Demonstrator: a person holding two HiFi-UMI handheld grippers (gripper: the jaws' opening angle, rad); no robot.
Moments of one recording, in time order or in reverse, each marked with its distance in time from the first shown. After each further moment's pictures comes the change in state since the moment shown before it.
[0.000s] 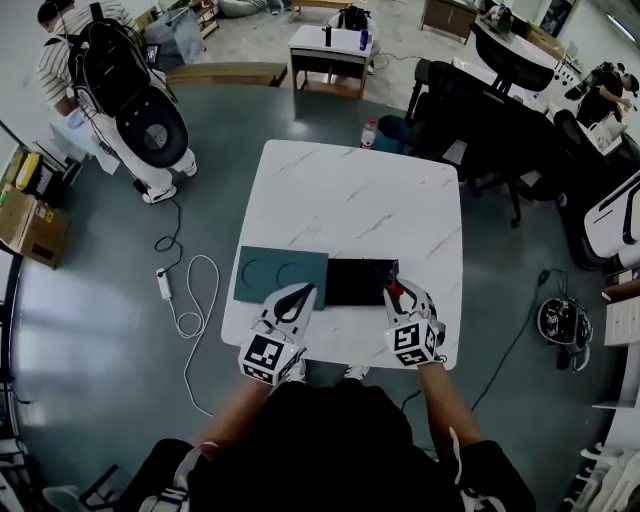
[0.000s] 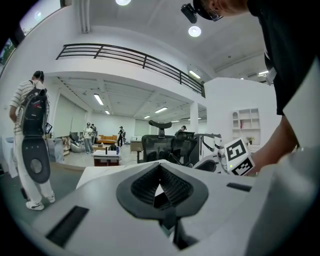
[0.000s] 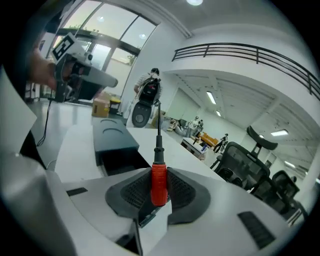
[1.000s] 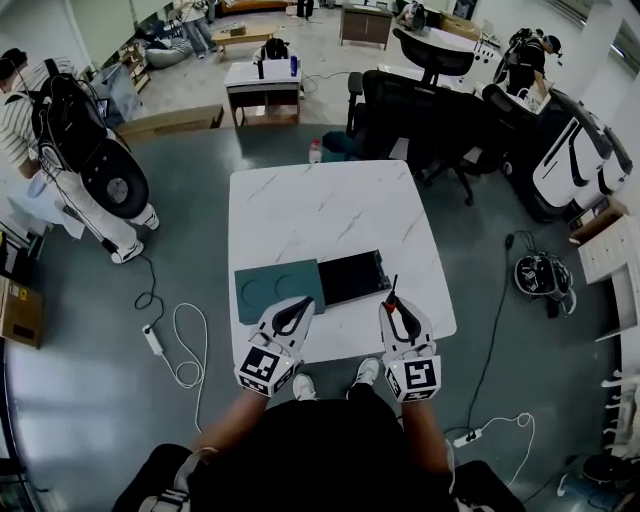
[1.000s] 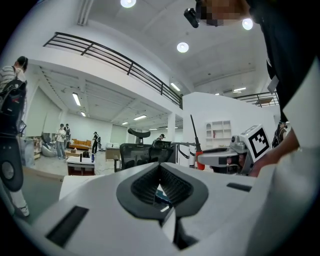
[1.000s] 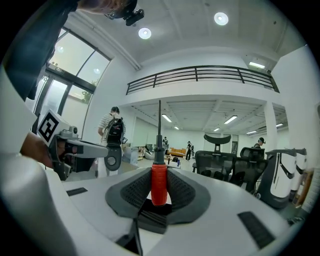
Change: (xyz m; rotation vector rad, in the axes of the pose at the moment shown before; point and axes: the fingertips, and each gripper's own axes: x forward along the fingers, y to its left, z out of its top) left arm -0.058 -0.011 0.022 0.020 -0.102 -0.300; right arm -0.142 0.044 0.116 0.446 -0.346 -0.365
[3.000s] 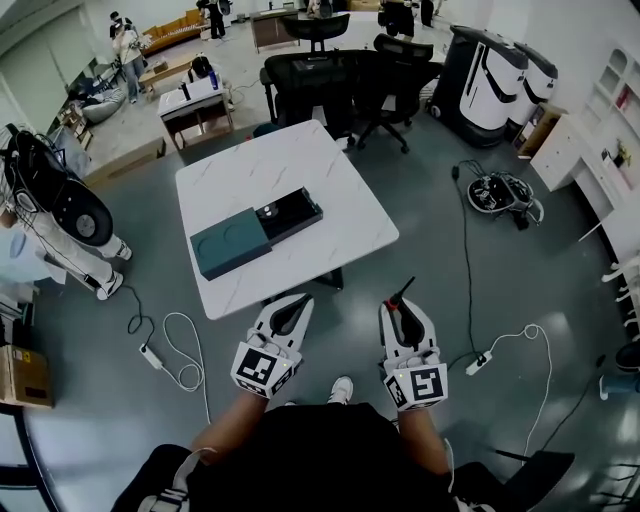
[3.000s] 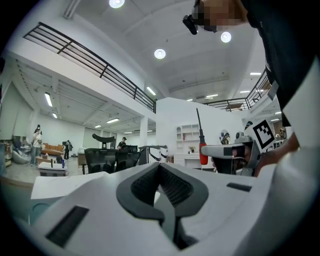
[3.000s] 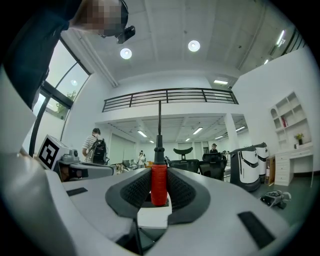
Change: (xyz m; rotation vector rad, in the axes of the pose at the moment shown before) left arm -0.115 -0.252 0.020 0.060 -0.042 -0.287; right arm -0.322 0.041 0.033 0.142 -0.164 -0.315
